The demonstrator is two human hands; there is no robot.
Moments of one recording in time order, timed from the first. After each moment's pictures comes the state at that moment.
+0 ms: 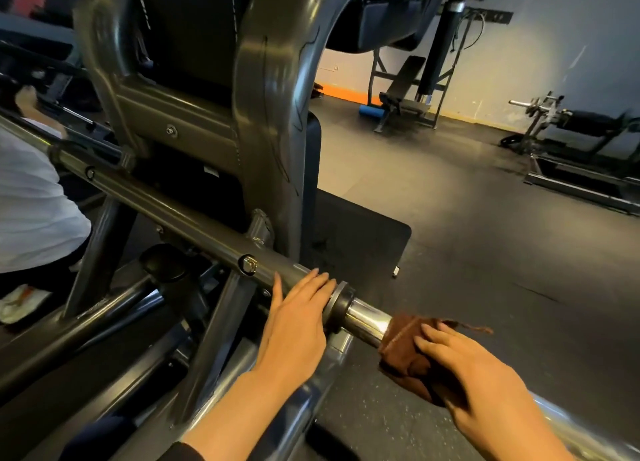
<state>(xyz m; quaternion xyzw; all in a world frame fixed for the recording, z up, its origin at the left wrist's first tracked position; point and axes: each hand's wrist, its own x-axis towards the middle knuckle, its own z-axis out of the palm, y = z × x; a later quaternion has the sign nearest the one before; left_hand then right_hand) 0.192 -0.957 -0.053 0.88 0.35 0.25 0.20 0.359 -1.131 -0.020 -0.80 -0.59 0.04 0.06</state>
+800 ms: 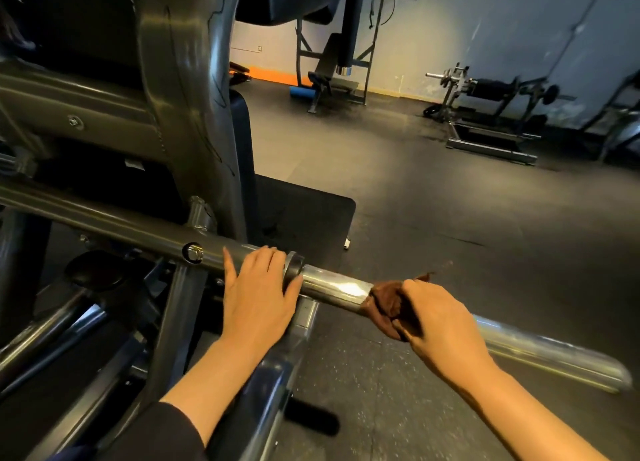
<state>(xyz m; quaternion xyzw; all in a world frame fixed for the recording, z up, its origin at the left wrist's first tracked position) 0.206 -0.959 -0.055 0.90 0.35 0.25 0.08 0.355 -1.159 -0.022 -0.87 -0.48 -0.02 0.14</state>
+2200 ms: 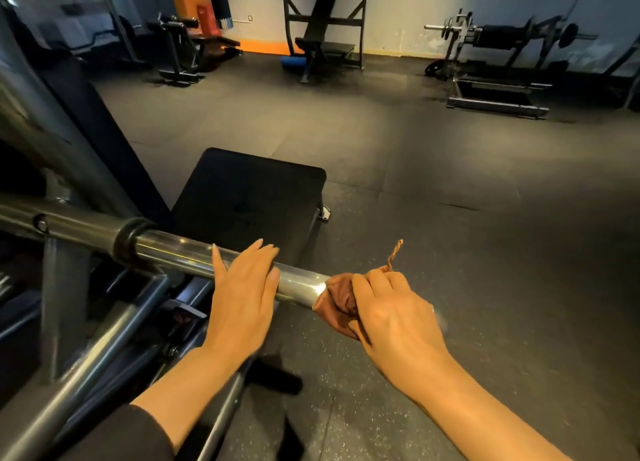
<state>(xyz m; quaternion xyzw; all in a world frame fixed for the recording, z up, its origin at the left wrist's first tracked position) 0.333 -1.138 -0.085 0.90 0.28 0.30 0.16 0.463 -1.310 -0.046 -0.83 -0.54 -0.10 0.06</state>
